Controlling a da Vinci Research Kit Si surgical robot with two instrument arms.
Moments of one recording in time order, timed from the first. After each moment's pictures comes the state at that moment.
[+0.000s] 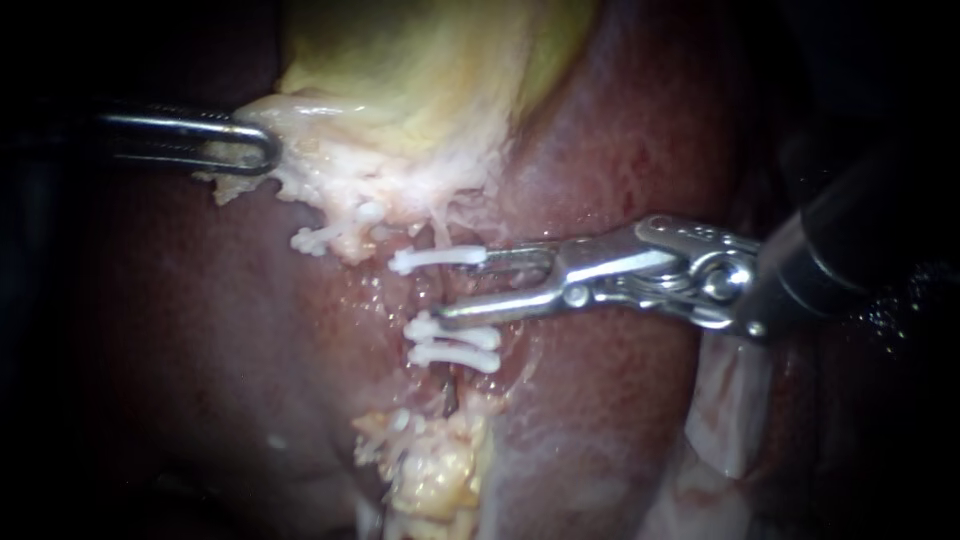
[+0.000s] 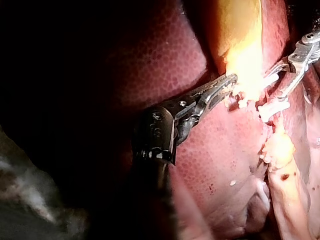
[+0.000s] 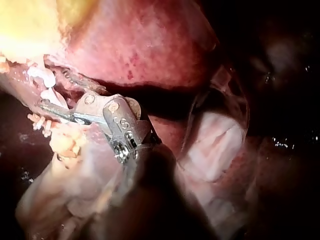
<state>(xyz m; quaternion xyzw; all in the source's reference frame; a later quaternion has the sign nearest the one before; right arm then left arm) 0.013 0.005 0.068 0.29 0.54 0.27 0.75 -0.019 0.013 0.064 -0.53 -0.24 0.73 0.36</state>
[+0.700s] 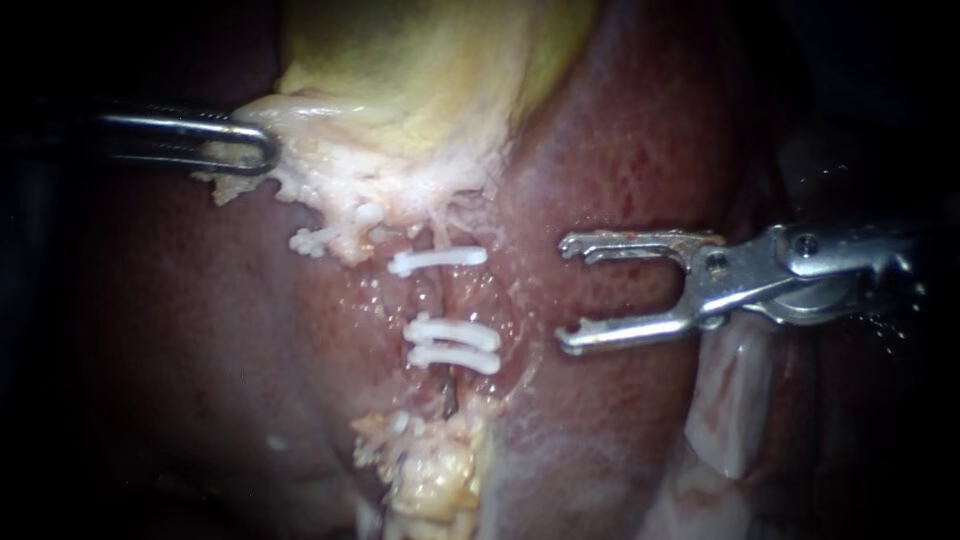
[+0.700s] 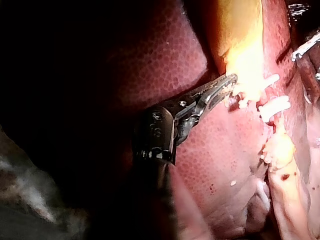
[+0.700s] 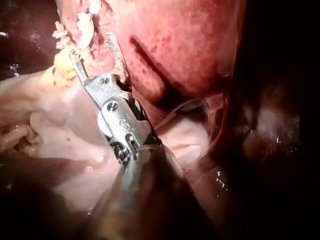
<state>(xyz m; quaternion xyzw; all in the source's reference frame) 0.004 0.004 0.060 0.20 0.58 0.12 0.78 -0.019 0.013 0.064 -0.53 -0.24 0.73 0.36</state>
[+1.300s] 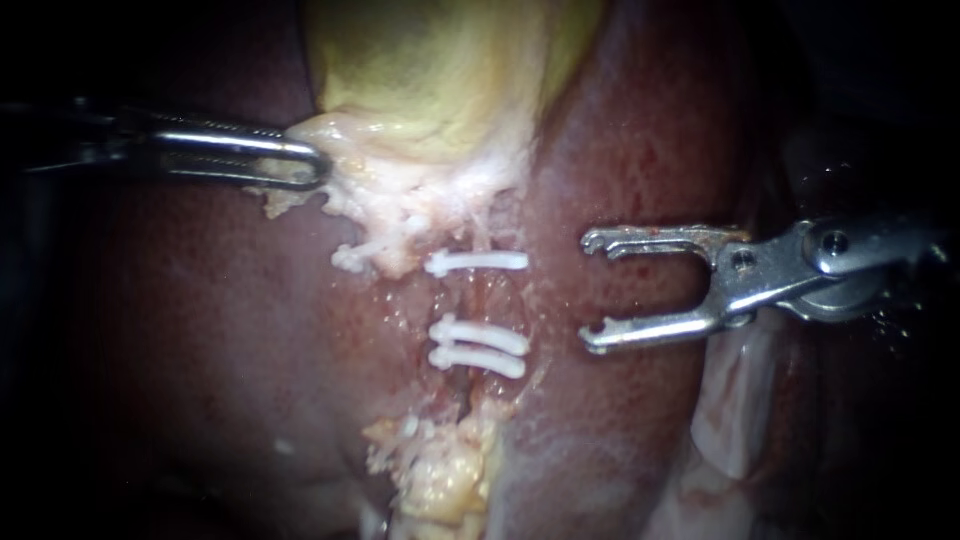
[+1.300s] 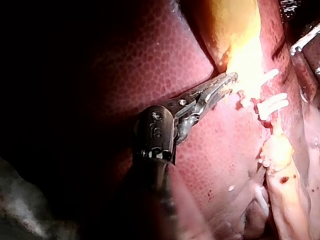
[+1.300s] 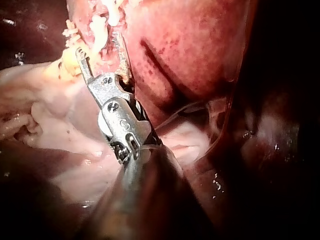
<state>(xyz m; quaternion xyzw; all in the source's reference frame) 0.004 0.004 0.059 0.19 0.57 0.10 0.79 -0.024 0.012 0.067 -0.53 -0.23 0.74 0.35</state>
